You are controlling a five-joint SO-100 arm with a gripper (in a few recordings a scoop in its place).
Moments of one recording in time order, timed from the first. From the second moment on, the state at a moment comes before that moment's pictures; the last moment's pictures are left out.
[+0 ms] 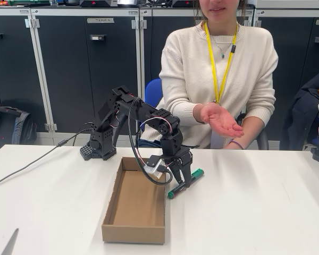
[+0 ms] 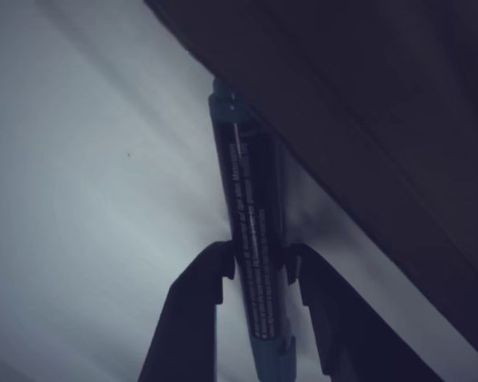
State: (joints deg) arm -57.9 59.5 69.3 64.6 11.2
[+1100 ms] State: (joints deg) arm -49.8 73.7 71.1 63.1 -10.9
